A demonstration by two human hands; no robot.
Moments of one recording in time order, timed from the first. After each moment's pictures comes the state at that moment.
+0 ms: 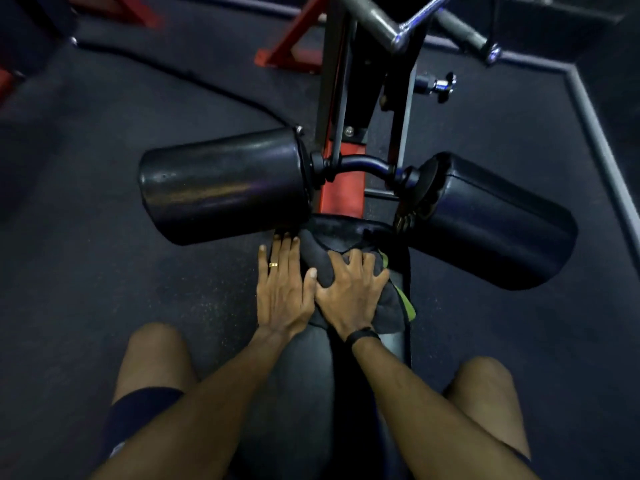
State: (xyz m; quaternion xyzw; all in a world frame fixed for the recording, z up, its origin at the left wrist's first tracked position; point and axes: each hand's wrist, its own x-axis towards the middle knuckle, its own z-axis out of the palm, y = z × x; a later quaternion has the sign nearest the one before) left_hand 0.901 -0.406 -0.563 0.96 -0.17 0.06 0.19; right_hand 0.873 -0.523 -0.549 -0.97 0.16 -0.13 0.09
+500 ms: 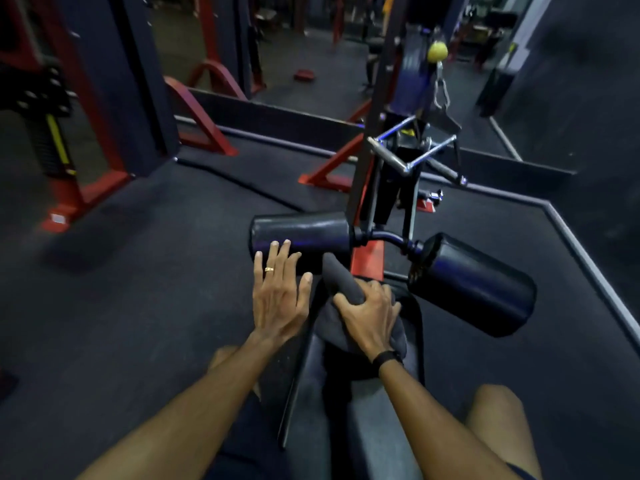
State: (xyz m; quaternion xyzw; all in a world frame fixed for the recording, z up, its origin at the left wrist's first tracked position) left_hand 0.880 -0.314 -0.448 0.92 -0.13 0.26 0.28; right_hand 0.841 -0.475 -0.438 -0.92 0.16 -0.17 0.32
